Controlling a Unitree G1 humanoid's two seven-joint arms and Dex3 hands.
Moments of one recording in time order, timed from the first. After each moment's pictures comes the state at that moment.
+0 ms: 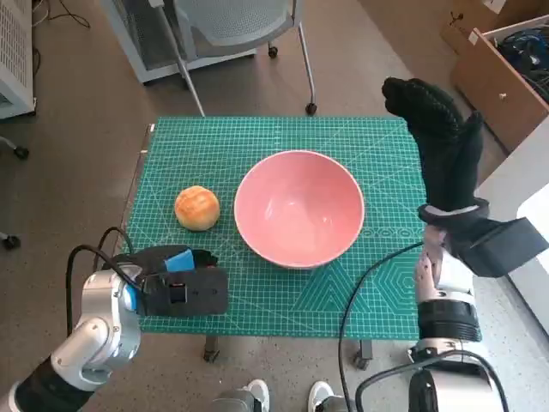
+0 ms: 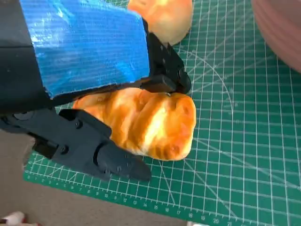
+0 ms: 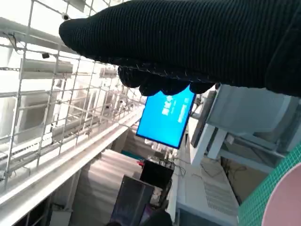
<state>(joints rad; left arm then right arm) -0.32 0.77 -0.50 -0.30 0.66 0.72 -0.82 -0.74 -0.15 -0.19 0.72 0.26 -0.74 0.43</state>
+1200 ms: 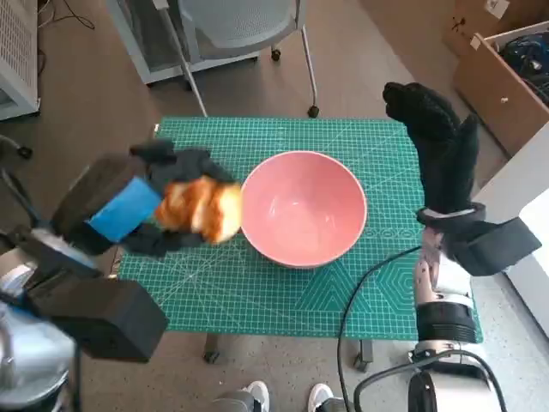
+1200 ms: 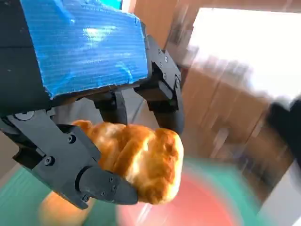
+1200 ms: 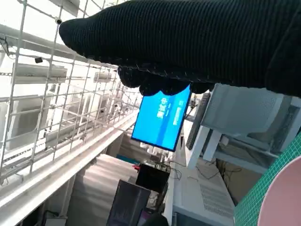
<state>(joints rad) -0.49 0.58 -0.03 -0.57 0.43 0.36 -0.44 -0.74 -0.15 -0.19 0.75 0.24 -0.74 0.41</state>
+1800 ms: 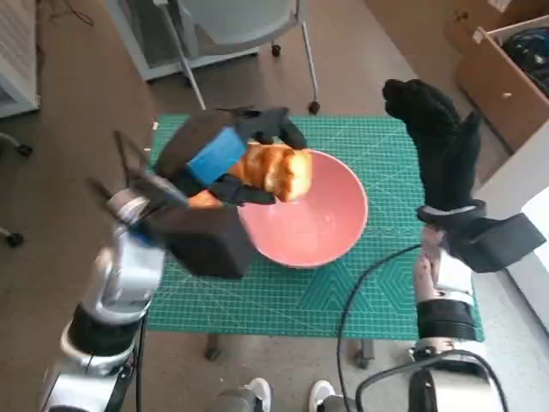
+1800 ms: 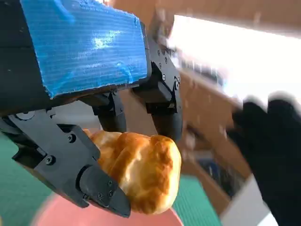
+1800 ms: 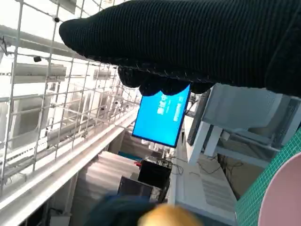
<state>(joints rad) -0.74 0.35 -0.28 -0.02 0.45 0.18 -0.34 -0.74 -0.15 -0.19 0.73 0.27 -0.72 0.43</state>
